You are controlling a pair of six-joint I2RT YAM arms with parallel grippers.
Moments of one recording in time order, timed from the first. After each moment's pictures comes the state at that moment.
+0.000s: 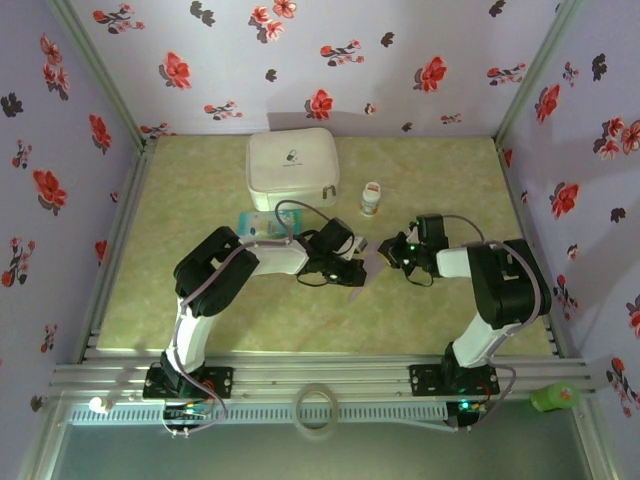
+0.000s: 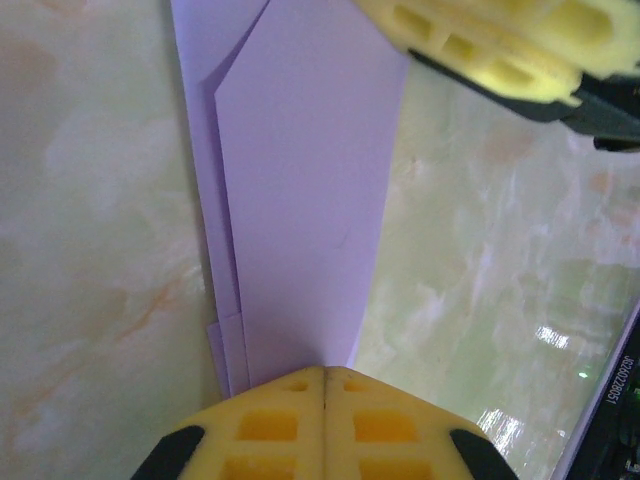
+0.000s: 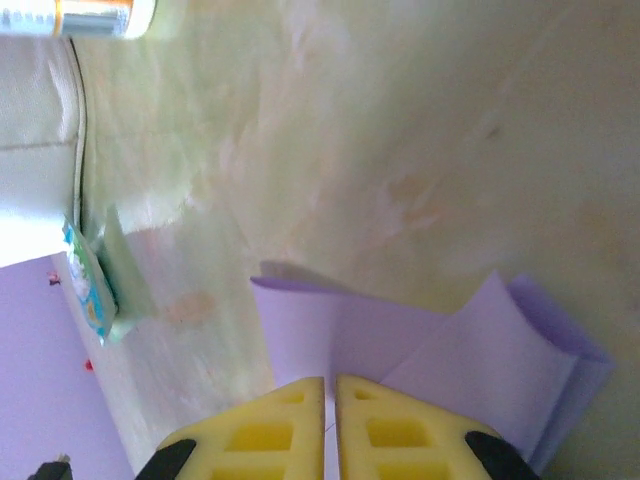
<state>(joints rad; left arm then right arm) -0.91 2.06 1.21 -0.11 0.48 -0.62 0.17 1.68 0.59 0.21 -0.56 0.95</state>
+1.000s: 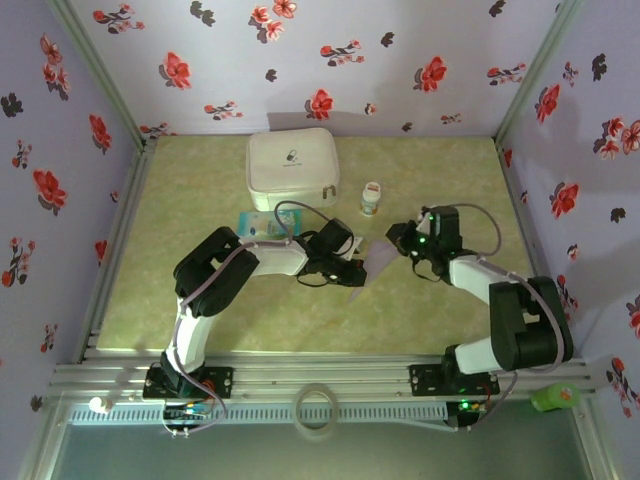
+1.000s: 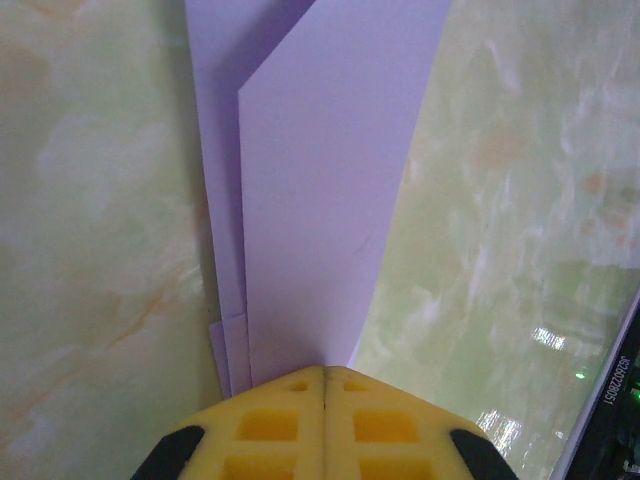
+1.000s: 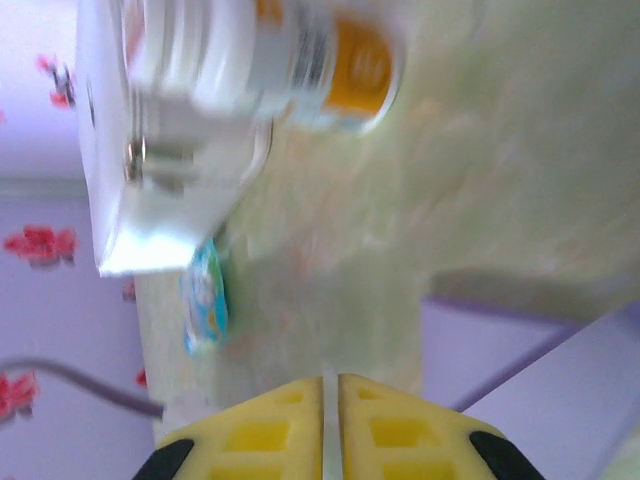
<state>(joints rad) -0.91 2.06 1.20 -0.09 0.48 -0.62 0.19 1.42 0.56 0.19 -0.53 0.94</state>
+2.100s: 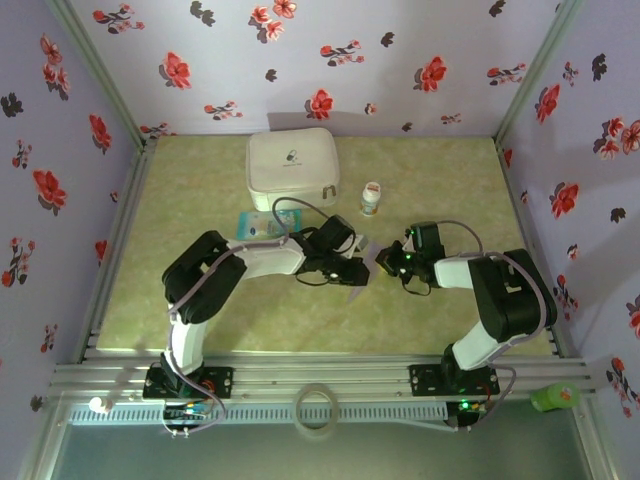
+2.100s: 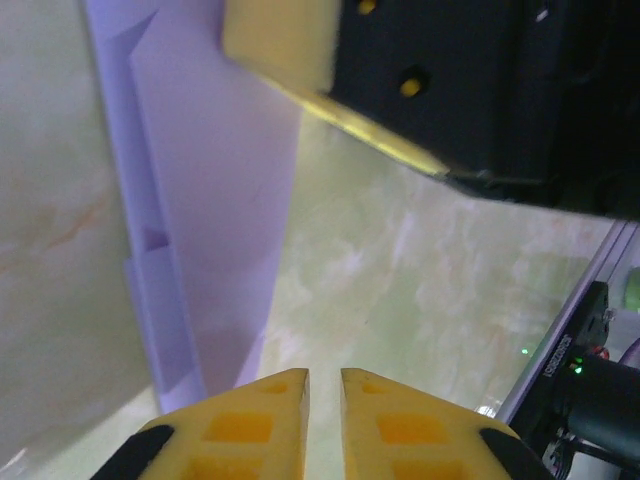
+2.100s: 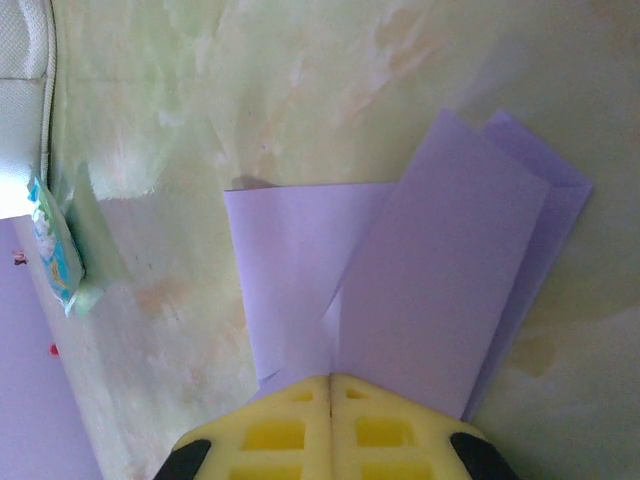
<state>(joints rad) -0.93 1.98 1.23 -0.18 0.48 -0.68 0.25 1.60 0.51 0.21 -0.50 0.95</state>
